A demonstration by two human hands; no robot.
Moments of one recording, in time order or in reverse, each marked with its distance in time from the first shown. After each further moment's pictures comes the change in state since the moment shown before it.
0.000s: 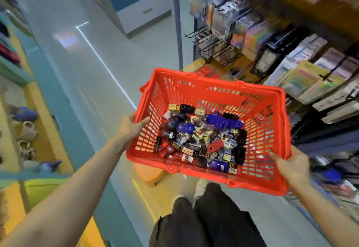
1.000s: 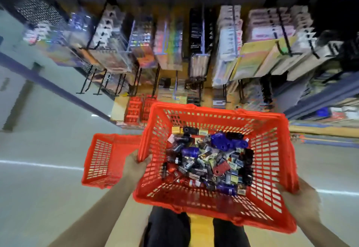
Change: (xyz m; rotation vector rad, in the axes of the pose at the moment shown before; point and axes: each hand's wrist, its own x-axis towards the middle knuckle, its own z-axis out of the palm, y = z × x) left_hand 0.309 0.033 0.214 0.504 -0.579 0.108; right_hand 0.013 0.014 0.144 0.044 0.410 0.809
